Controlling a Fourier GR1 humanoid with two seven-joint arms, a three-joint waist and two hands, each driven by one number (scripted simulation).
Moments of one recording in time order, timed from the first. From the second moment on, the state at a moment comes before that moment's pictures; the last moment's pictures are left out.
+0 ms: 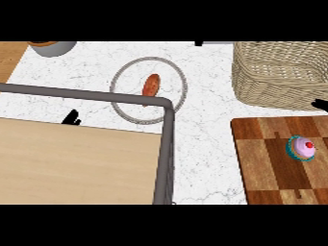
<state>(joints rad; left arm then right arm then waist) -0.05 0.44 -0.29 -1.46 0.42 0.24 0.16 -0.13 -1.01 0.14 -1.60 0.29 0.46 0.03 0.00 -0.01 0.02</state>
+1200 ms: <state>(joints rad) -0.05 0.42 -0.28 -1.47 0.38 0.22 0.18 -0.16 -0.87 0.25 -1.41 0.52 0.38 -0.02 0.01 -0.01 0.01</state>
